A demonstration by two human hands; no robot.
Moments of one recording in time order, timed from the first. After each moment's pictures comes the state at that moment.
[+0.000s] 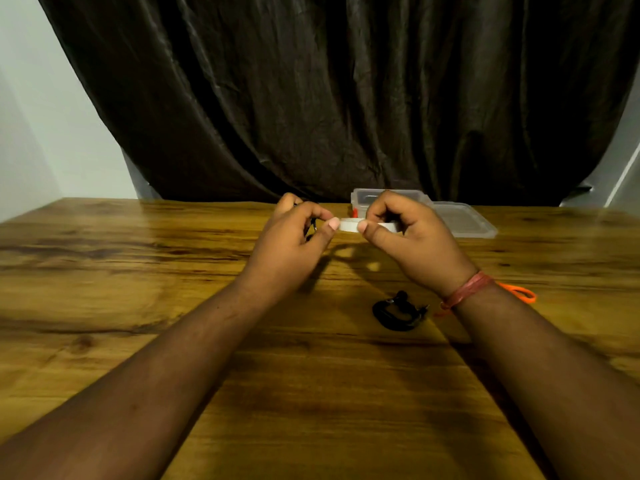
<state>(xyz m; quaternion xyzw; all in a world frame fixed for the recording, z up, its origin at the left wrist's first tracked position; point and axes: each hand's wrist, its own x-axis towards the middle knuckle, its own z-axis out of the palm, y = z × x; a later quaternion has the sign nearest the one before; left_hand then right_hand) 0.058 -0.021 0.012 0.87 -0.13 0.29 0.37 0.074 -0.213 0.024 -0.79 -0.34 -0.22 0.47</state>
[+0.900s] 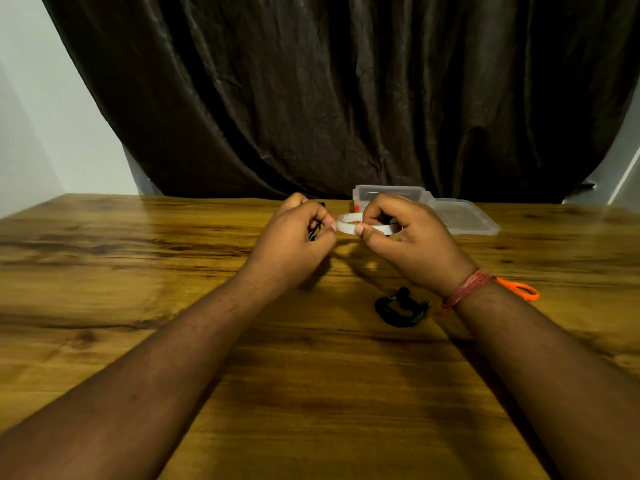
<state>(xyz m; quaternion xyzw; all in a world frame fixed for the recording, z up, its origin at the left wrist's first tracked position) 0.060 -0.022 0.014 0.88 -0.15 0.29 0.35 0.074 -0.210 0.022 -0.82 -0.35 -0.26 0.37</state>
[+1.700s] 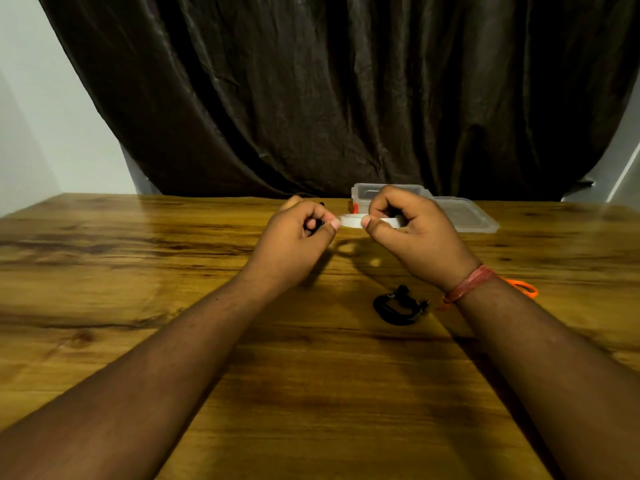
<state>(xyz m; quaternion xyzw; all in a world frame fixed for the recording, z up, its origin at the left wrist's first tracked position) 0.064 -0.023 0.007 0.83 -0.15 0.26 0.46 0.073 -0.215 0.025 -0.80 -0.33 -0.24 0.43</state>
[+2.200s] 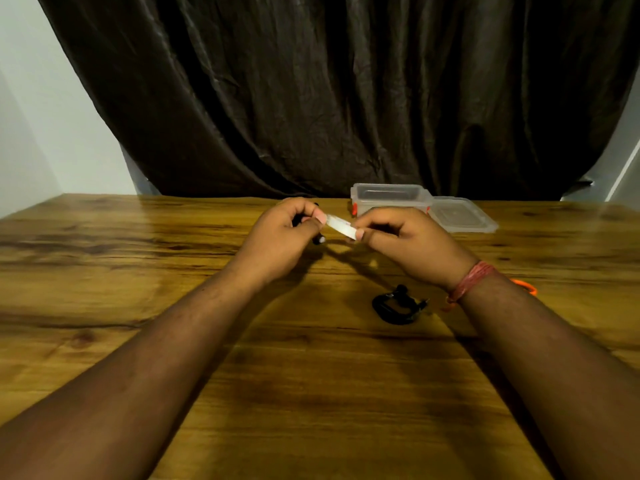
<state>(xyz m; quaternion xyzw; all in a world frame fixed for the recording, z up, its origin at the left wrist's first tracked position) 0.069 -0.010 0.014 0.82 -0.13 0.18 0.53 0.082 -0.219 0.020 -0.85 -0.32 -0.11 0.41</state>
